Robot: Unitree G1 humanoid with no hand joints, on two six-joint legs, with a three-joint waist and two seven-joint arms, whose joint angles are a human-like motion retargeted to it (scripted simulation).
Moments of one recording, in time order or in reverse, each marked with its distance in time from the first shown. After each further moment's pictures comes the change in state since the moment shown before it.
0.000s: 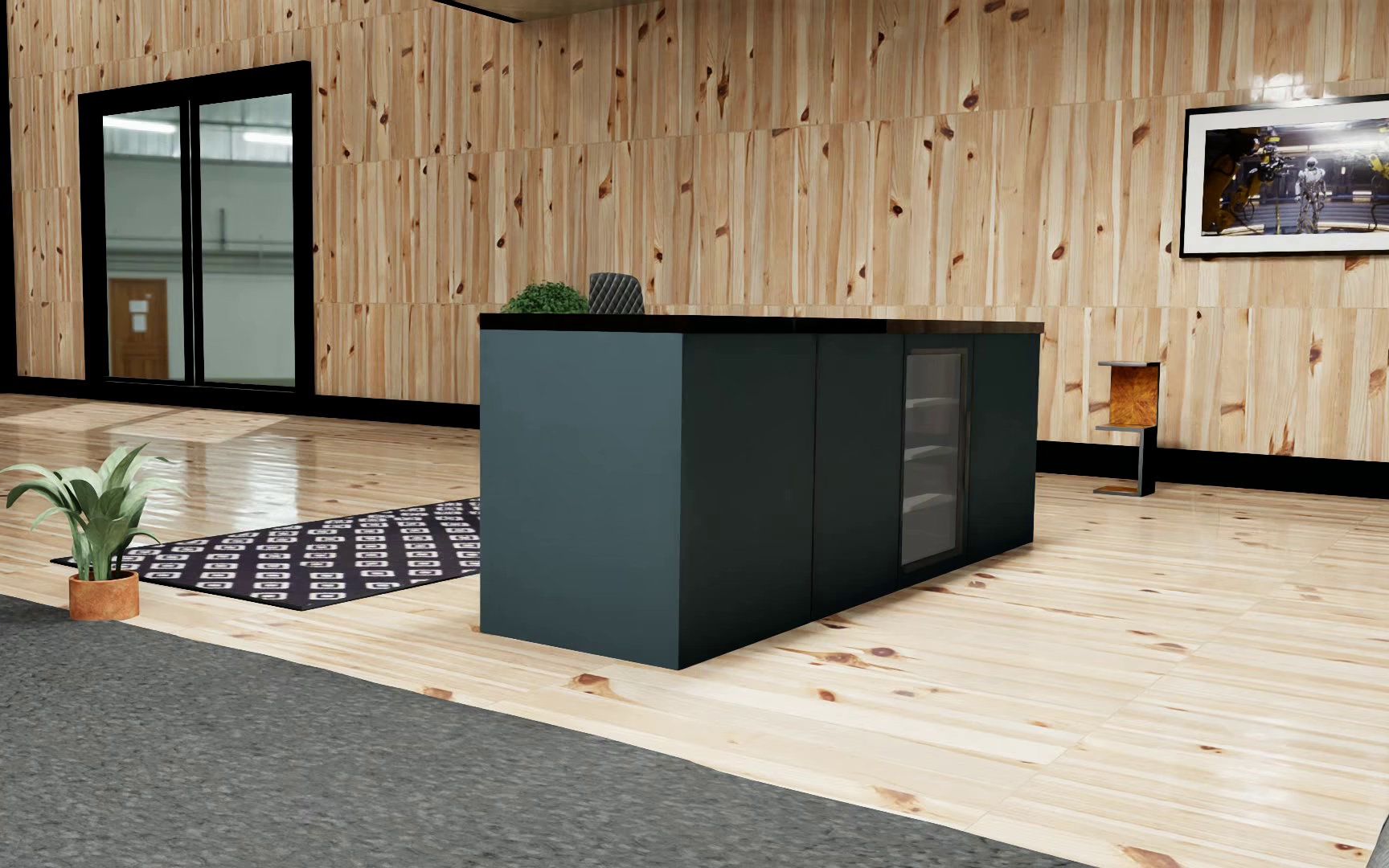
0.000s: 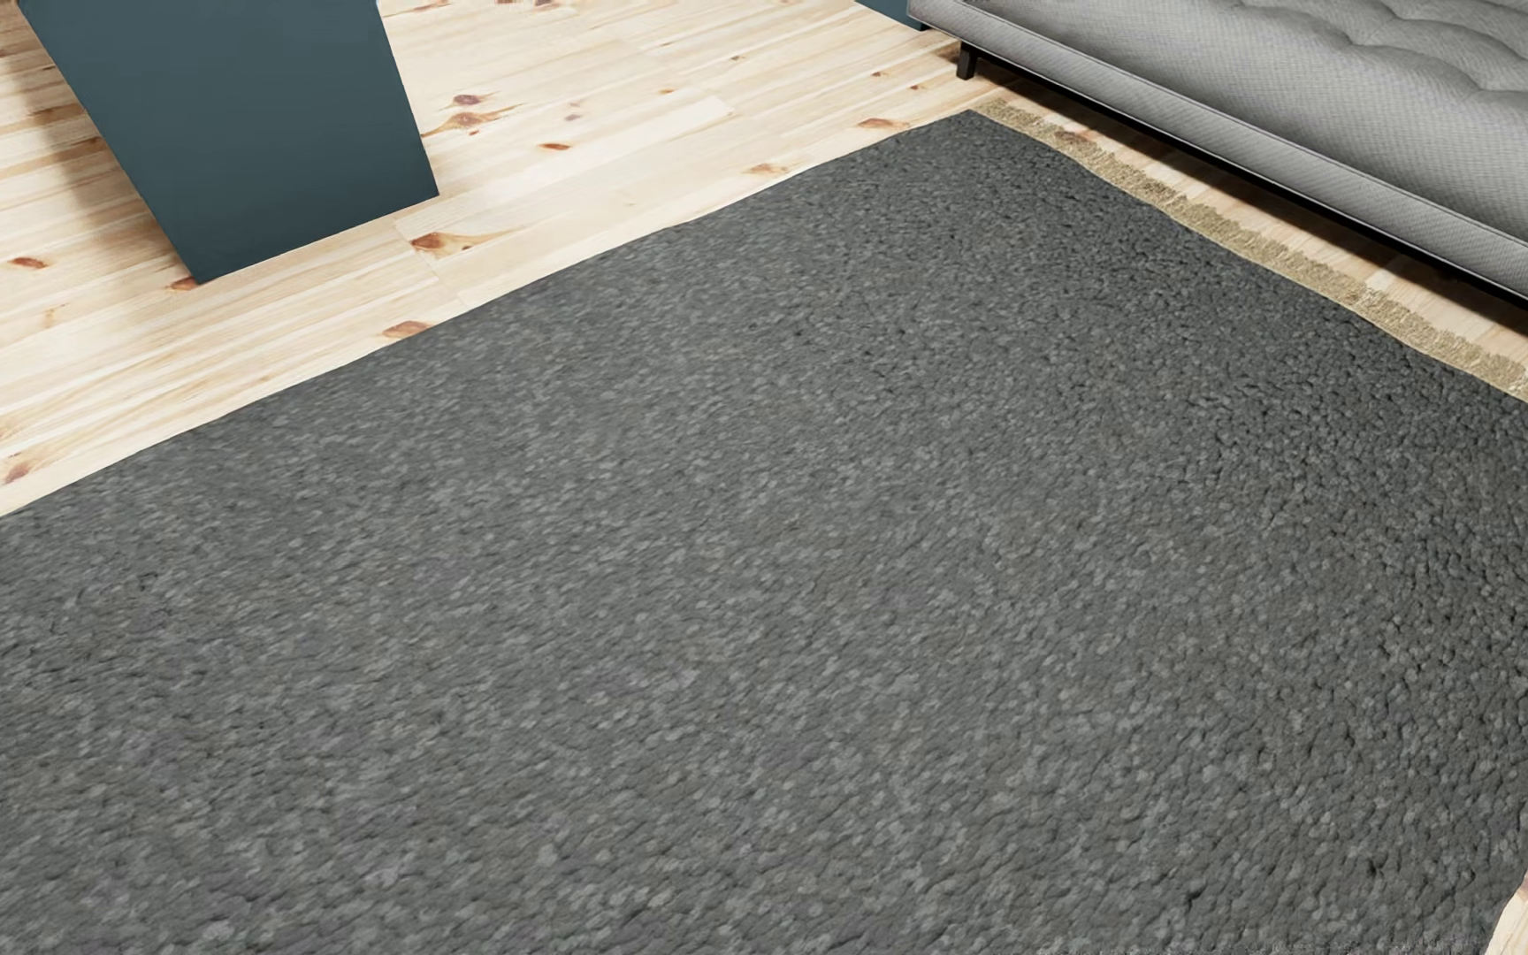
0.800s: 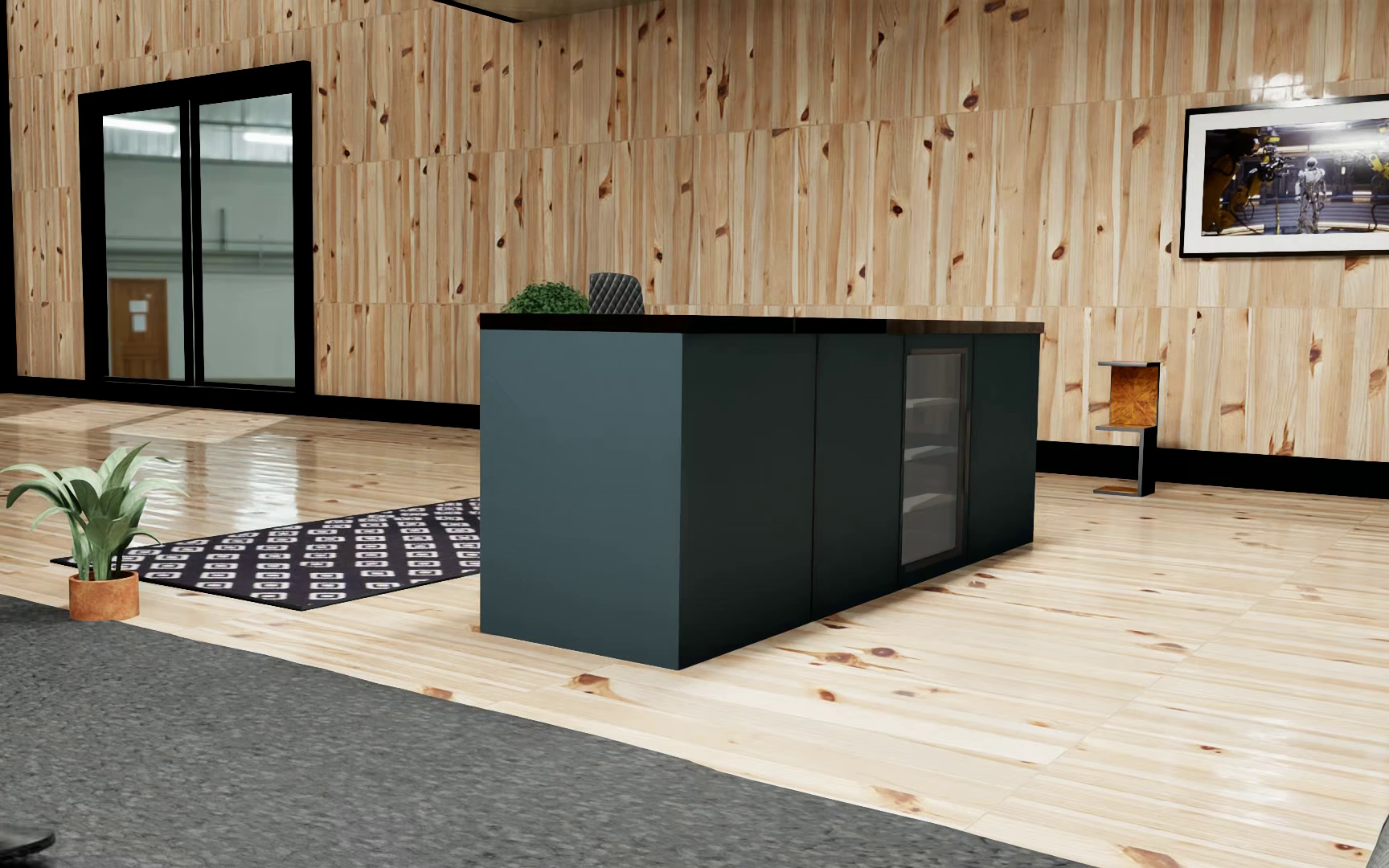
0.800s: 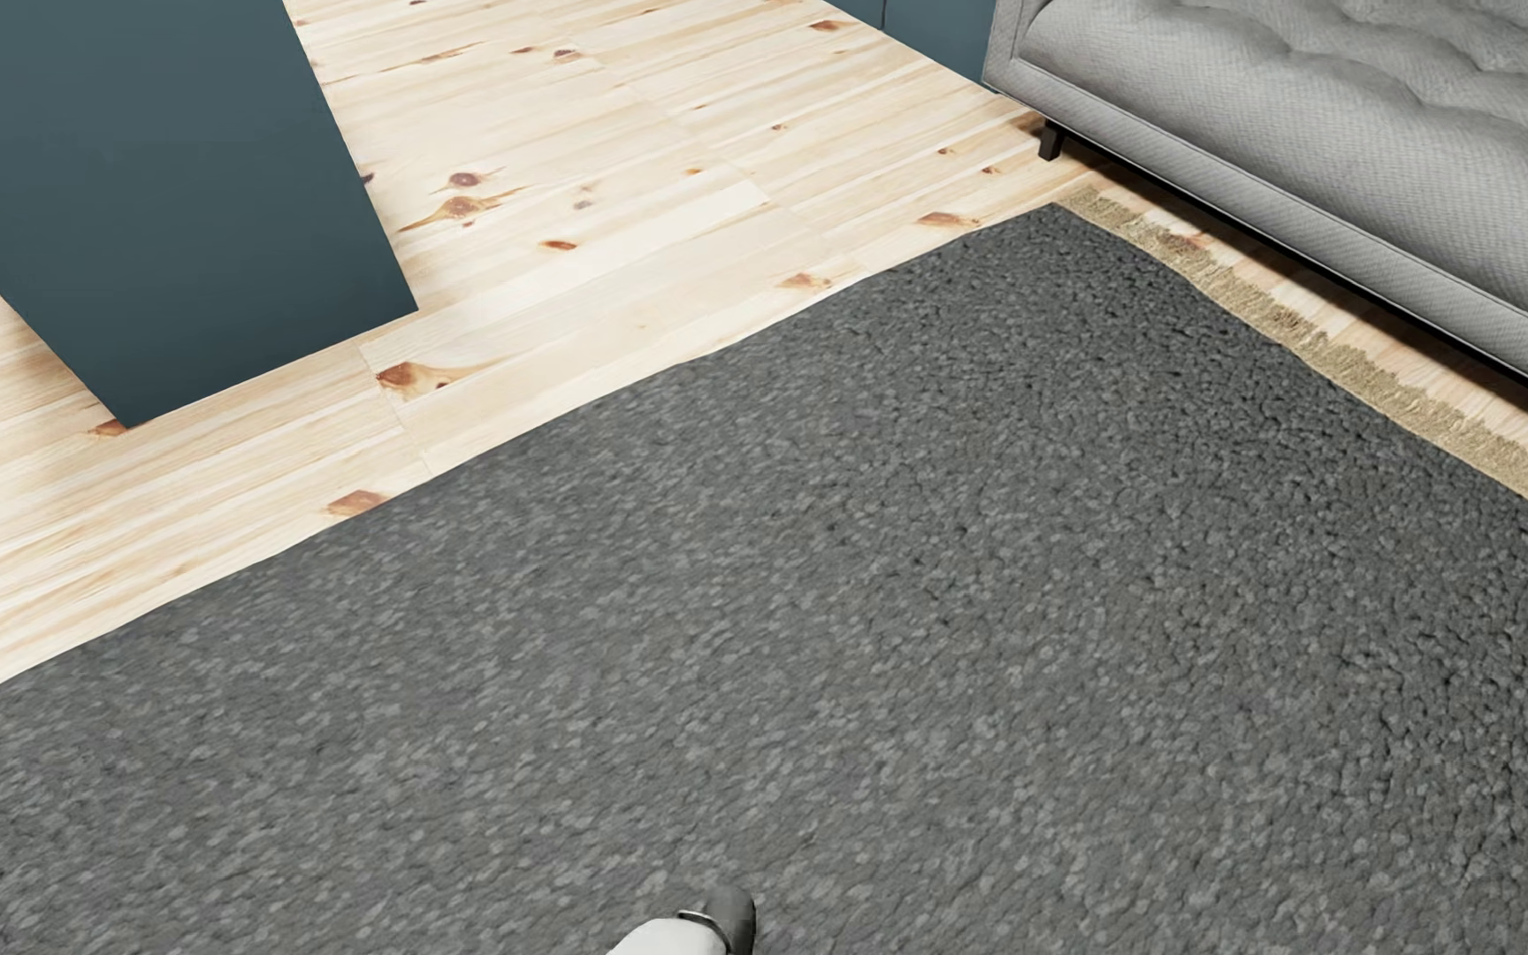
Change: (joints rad) body -0.501 0.524 0.252 0.096 0.067 0.008 0.000 0.000 0.050 0.014 -0.460 0.142 -0.091 0.209 -0.089 0.003 -0.072 0.000 0.000 0.007 -0.009 0.062 -0.101 0.000 0.000 0.000 0.000 0.000 0.000
